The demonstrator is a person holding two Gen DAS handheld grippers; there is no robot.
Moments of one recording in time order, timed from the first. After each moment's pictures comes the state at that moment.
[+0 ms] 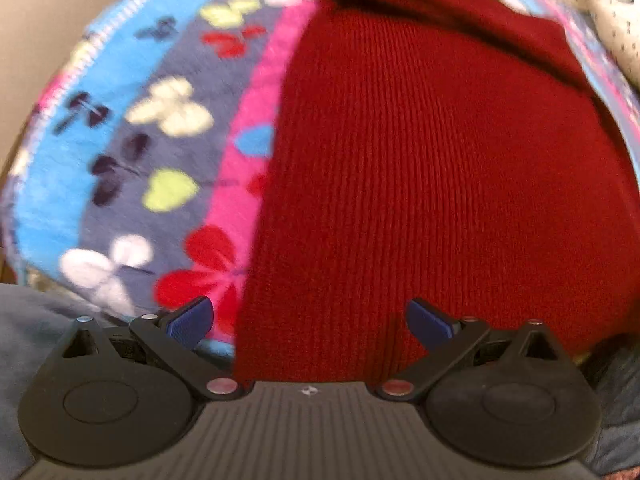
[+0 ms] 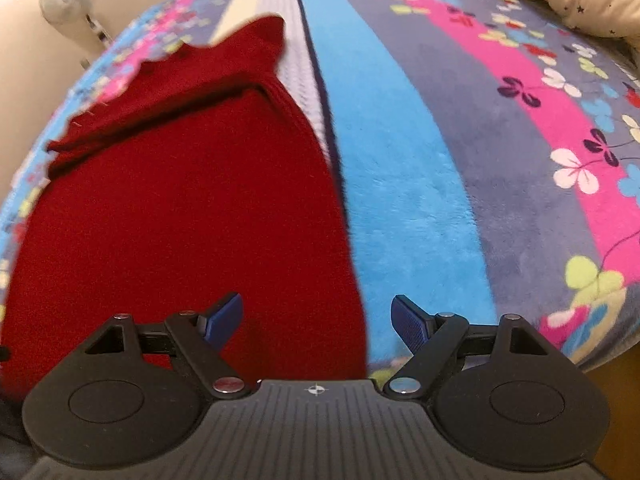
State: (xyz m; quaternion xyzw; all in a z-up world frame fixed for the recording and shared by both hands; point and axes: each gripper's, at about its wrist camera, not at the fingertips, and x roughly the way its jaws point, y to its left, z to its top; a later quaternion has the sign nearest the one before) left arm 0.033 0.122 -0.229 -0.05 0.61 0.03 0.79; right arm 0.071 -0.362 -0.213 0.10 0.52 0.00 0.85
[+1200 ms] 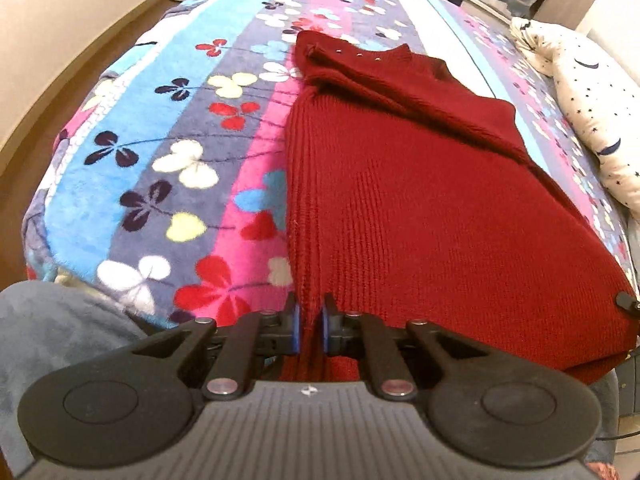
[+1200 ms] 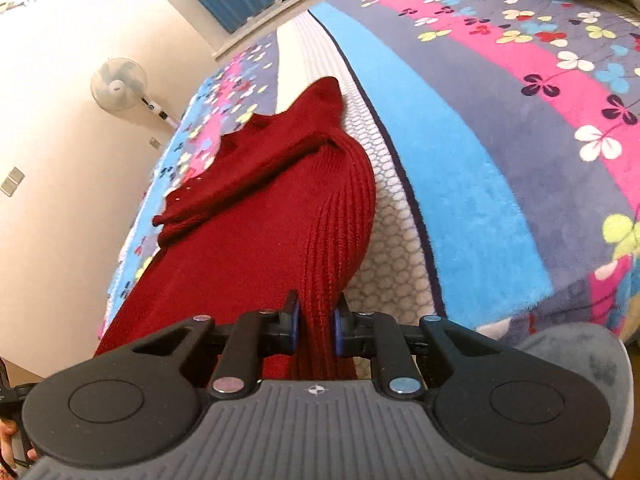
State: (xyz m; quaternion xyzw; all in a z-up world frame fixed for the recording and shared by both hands) left arm -0.008 0.136 -0.124 -0.13 0.53 0.00 0.84; right arm -0.002 -0.385 -0.135 0.27 0.44 0.09 0.85
